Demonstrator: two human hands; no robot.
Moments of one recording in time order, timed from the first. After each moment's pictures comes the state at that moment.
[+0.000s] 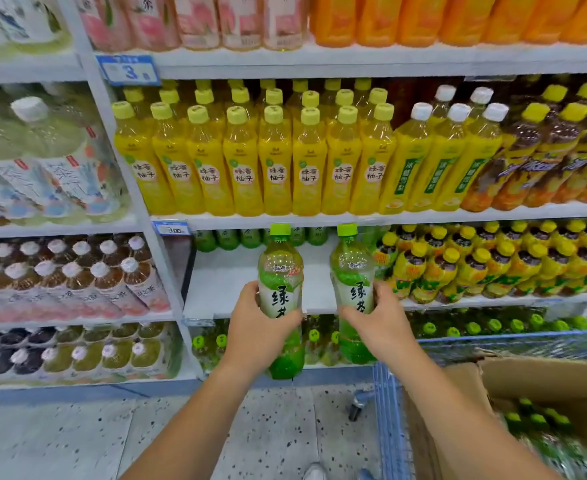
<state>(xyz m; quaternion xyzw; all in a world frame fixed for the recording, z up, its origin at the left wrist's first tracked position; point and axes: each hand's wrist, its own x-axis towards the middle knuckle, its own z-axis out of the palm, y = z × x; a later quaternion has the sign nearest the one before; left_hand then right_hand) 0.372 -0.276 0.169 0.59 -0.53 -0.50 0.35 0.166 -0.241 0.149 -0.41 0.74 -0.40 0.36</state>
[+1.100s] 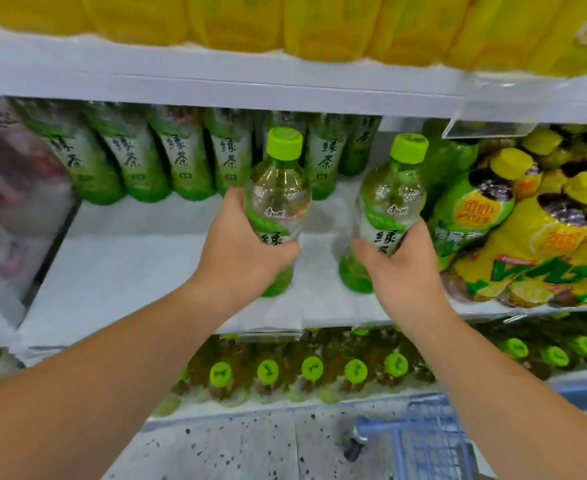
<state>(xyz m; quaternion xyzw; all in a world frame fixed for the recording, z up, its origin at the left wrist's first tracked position) 0.312 -0.481 -0.065 0.51 -0.65 -0.41 0.39 0.115 -0.411 -0.074 -0.43 0.70 -0.51 0.24</state>
